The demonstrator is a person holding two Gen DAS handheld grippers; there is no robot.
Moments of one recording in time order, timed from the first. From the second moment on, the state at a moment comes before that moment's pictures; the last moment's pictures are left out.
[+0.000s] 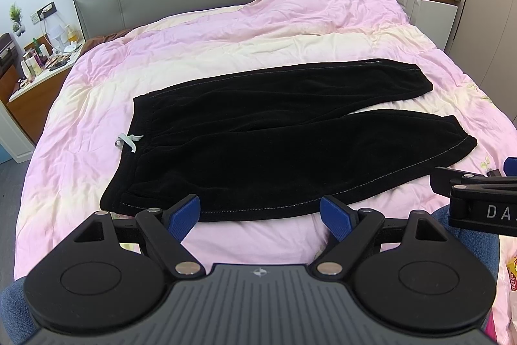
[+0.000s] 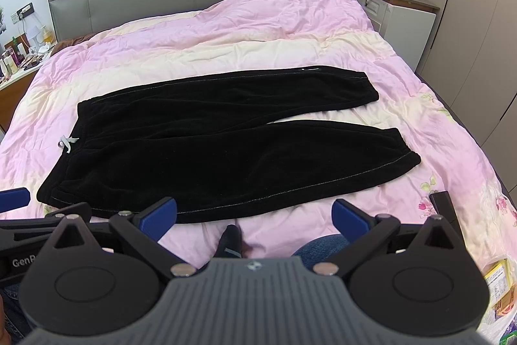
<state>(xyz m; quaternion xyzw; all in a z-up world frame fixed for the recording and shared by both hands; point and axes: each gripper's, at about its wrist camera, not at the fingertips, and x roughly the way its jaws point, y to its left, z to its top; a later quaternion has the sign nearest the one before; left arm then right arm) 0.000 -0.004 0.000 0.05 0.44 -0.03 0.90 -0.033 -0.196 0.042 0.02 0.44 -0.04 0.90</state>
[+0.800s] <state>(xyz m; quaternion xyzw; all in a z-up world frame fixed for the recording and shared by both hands) 0.001 -0.007 0.002 0.05 0.43 -0.03 0.90 -0.032 -0.198 0.039 0.02 0.44 -0.04 0.90</state>
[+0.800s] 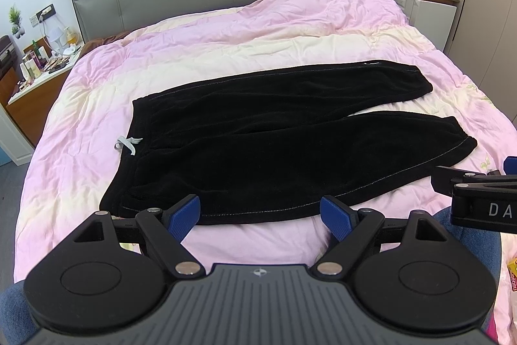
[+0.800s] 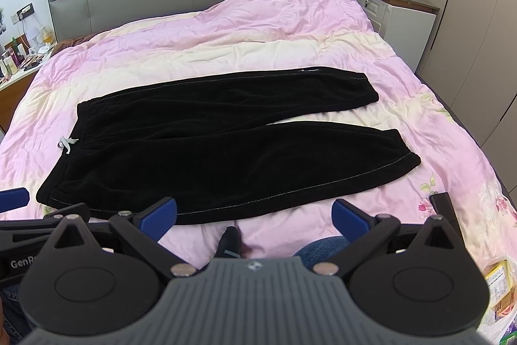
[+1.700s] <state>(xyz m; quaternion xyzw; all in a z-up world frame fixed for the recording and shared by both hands) 0.079 0.085 -0.135 0.31 0.30 -0.16 0.89 0.050 -0.294 -0.062 -0.18 0.28 0.12 0.94</state>
